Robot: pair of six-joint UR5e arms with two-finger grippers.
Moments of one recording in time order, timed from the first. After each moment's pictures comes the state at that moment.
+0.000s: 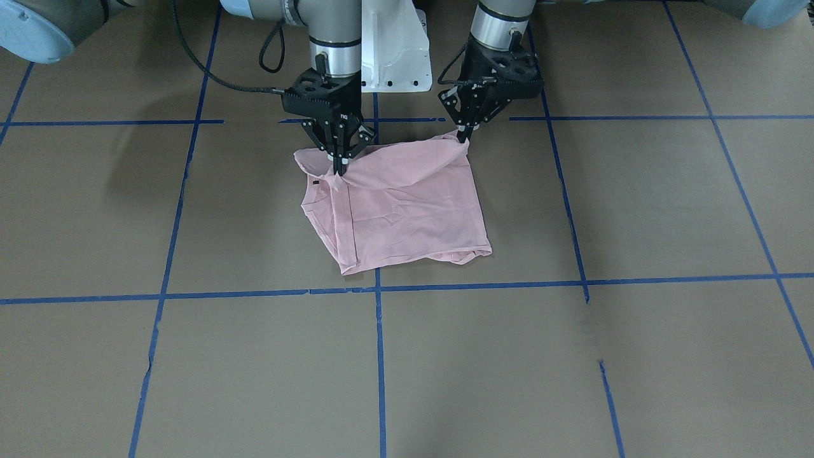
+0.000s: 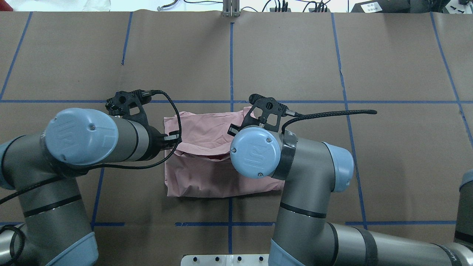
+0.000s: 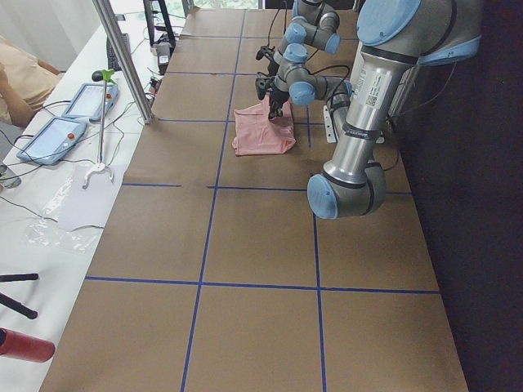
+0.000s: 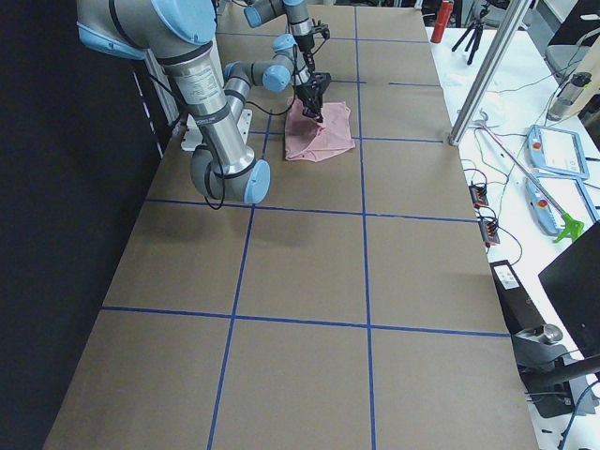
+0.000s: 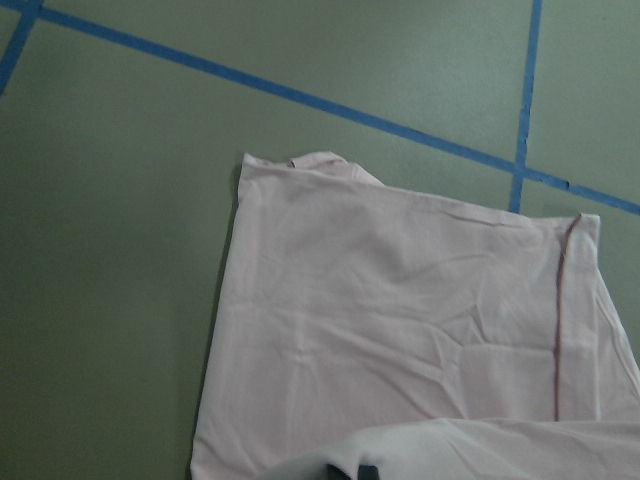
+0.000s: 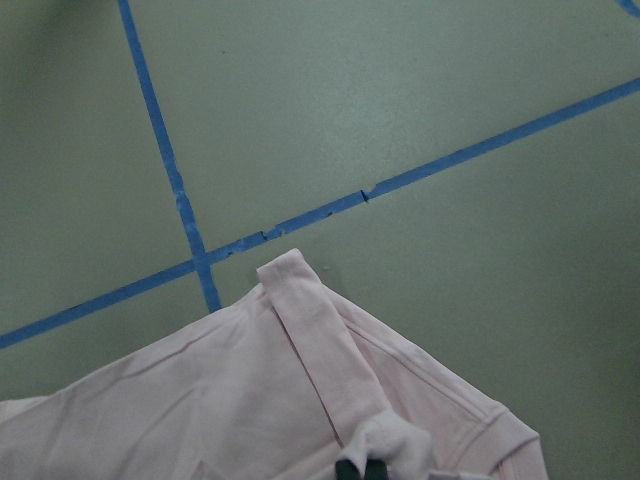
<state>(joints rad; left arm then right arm) -0.48 -2.00 -2.06 -1.61 -1.67 -1.52 0.36 -0.86 1.80 -1.73 1.36 1.72</state>
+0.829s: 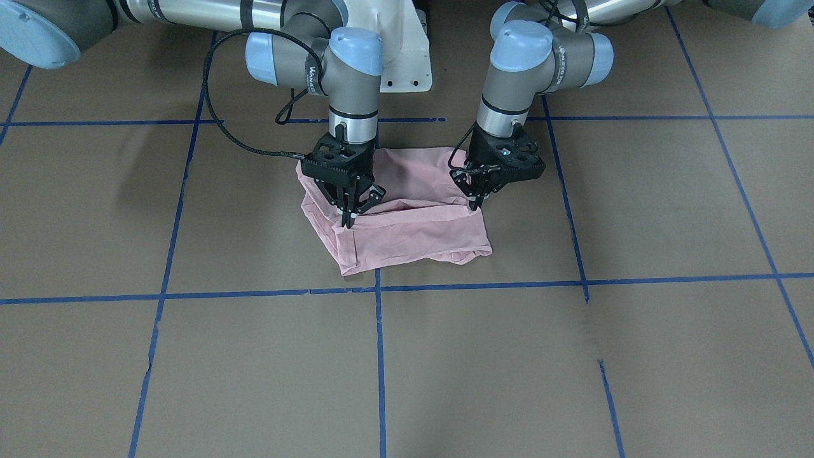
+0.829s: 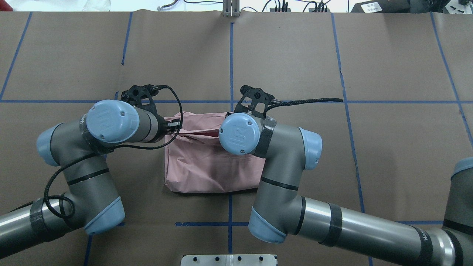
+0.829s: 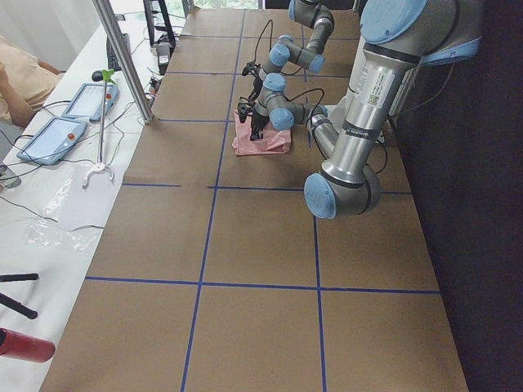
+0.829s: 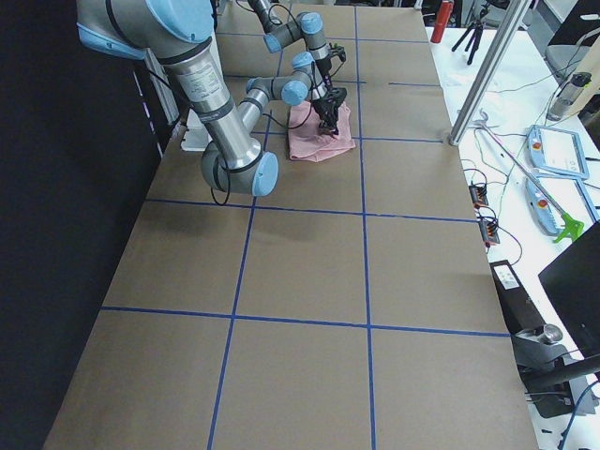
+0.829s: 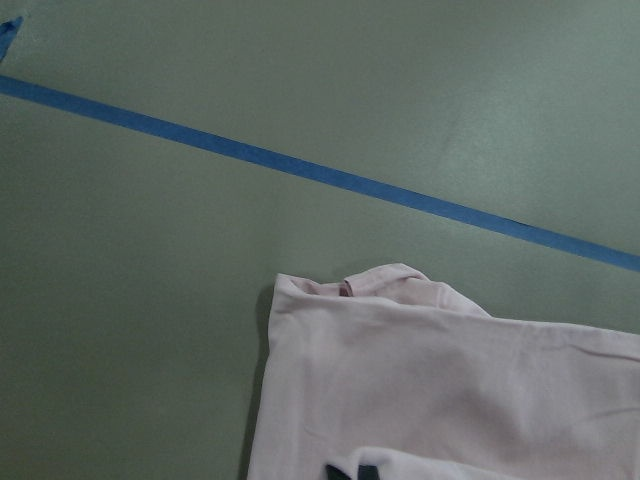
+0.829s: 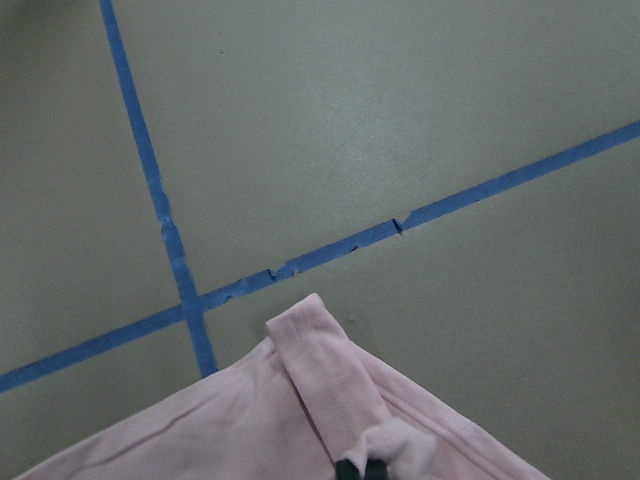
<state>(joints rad) -0.53 -2.02 -1.77 -1.83 -1.66 -1.47 0.41 -0.80 1.55 -1.57 1.36 1.69</state>
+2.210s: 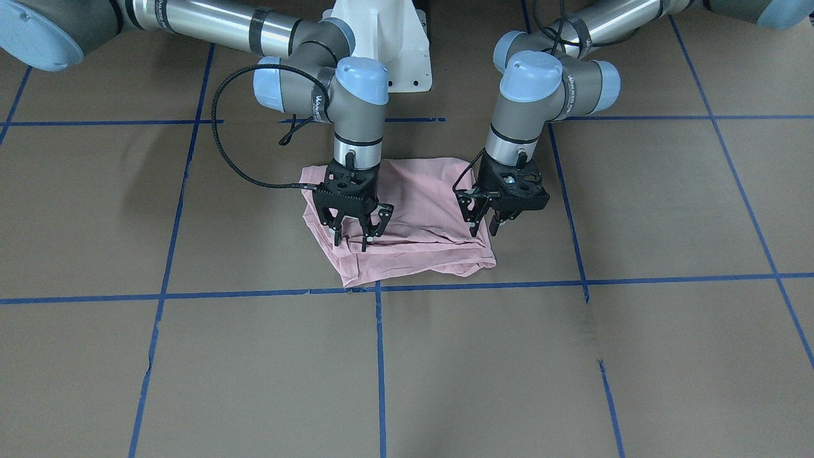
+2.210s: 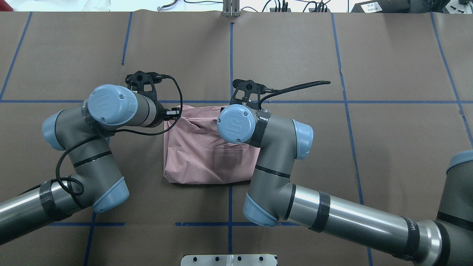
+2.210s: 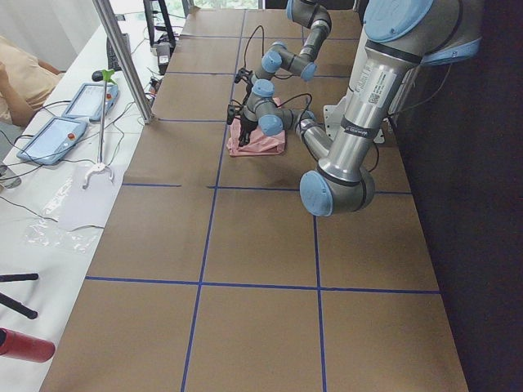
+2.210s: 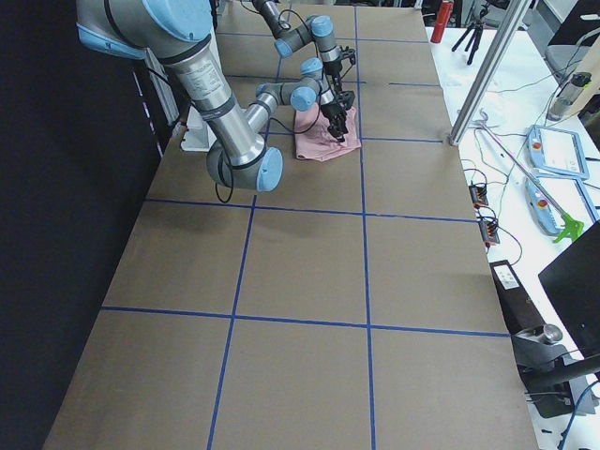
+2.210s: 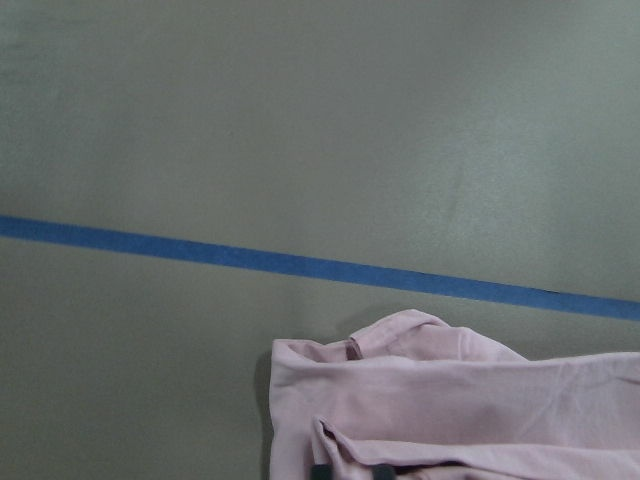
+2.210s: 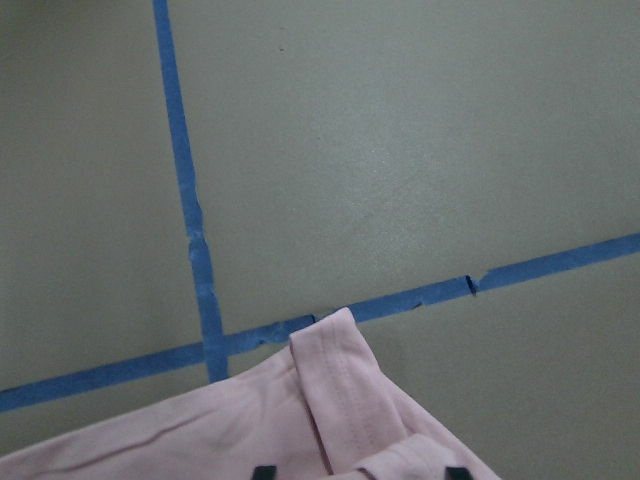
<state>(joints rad) -0.59 -2.05 -1.68 -1.92 -1.69 -1.26 0.43 -0.77 1.44 -1.49 1.38 1.51</state>
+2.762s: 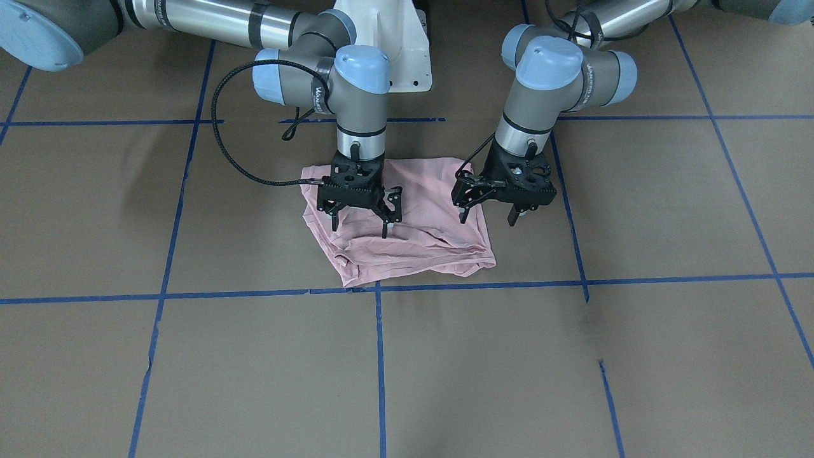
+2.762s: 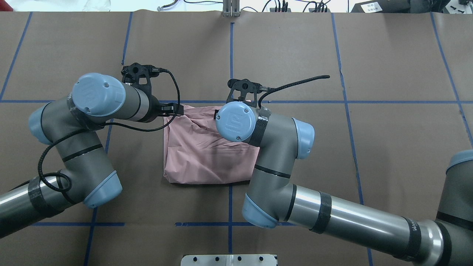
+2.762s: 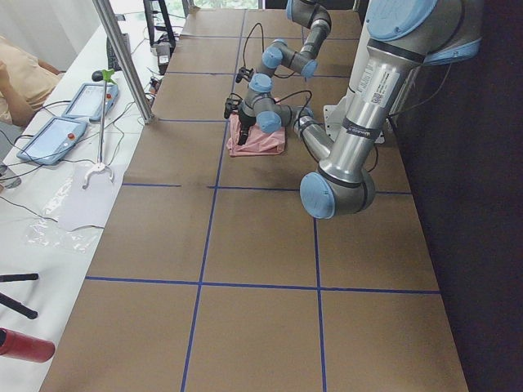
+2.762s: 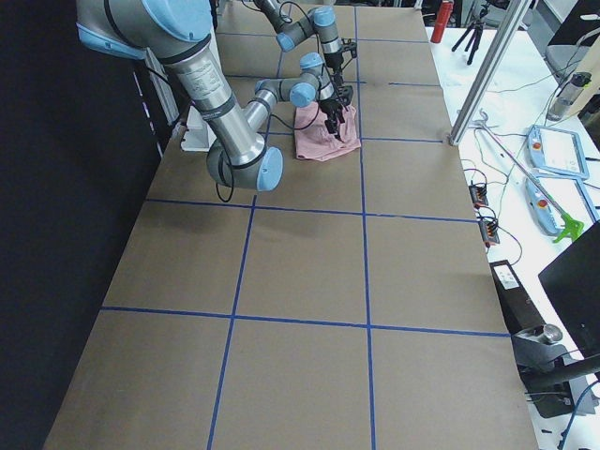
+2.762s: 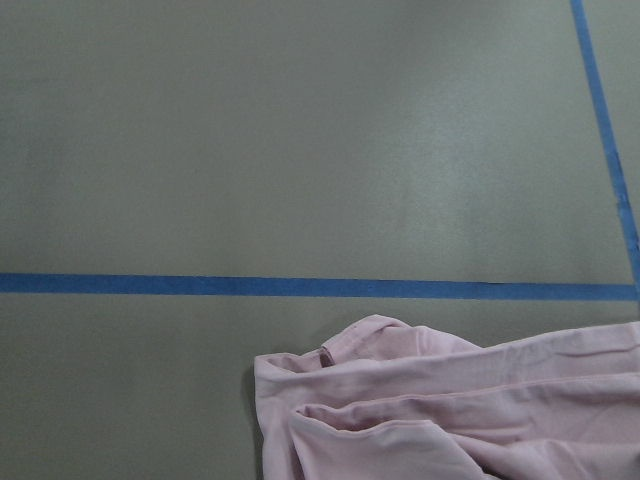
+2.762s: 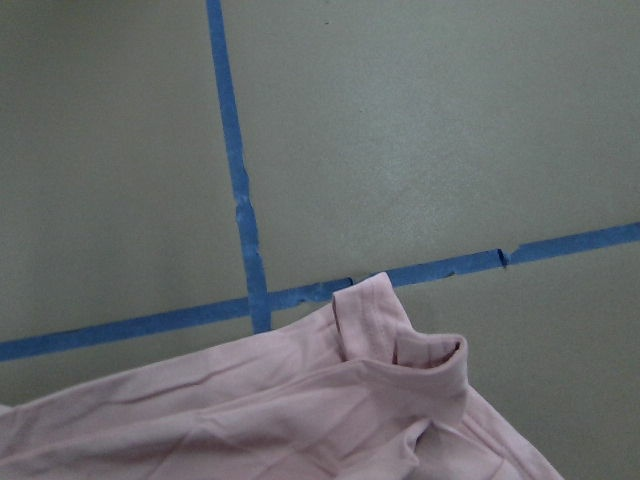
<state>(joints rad) -0.62 -2.03 -1.73 -1.92 -1.75 -1.17 0.43 -0.76 1.48 -1.49 1.42 1.46</state>
